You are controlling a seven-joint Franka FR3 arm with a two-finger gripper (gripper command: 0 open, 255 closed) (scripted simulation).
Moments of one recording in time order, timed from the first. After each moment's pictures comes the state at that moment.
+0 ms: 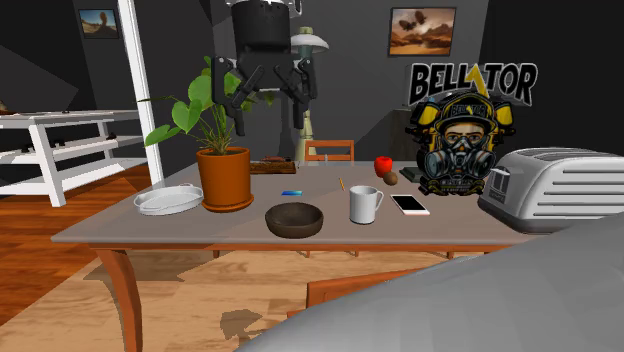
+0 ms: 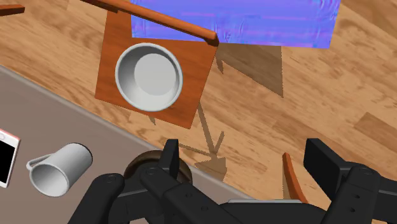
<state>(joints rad) -0.02 -0.79 0.04 -2.33 -0.02 1.57 -0.07</state>
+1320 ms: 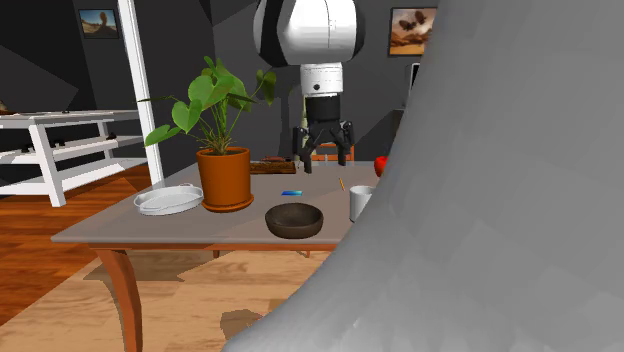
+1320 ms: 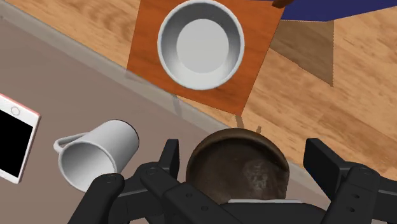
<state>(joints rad) -0.11 -0.30 -0.20 -2.22 -0.13 1.94 -0.33</state>
